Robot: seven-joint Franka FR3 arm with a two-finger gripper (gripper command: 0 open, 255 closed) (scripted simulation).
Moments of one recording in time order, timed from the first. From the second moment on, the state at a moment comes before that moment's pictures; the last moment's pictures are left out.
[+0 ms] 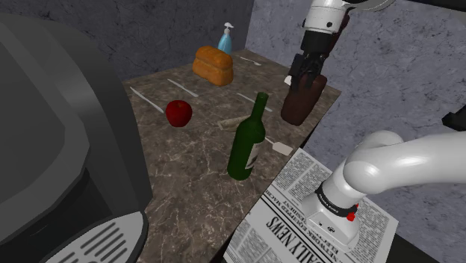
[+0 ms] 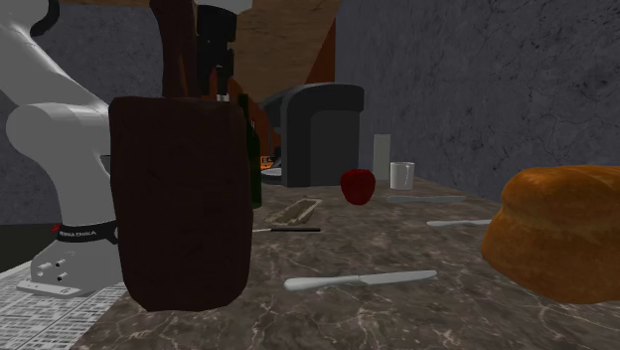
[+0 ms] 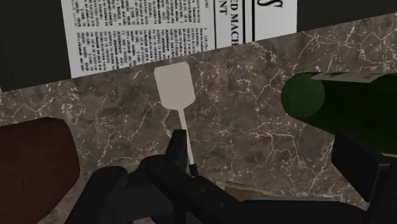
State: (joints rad) arm -0.01 -0.74 -0.02 -2.36 0.12 1.44 0.01
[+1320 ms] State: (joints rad) arm 0.13 -0.20 0.05 -2.15 0.12 1.93 -0.28
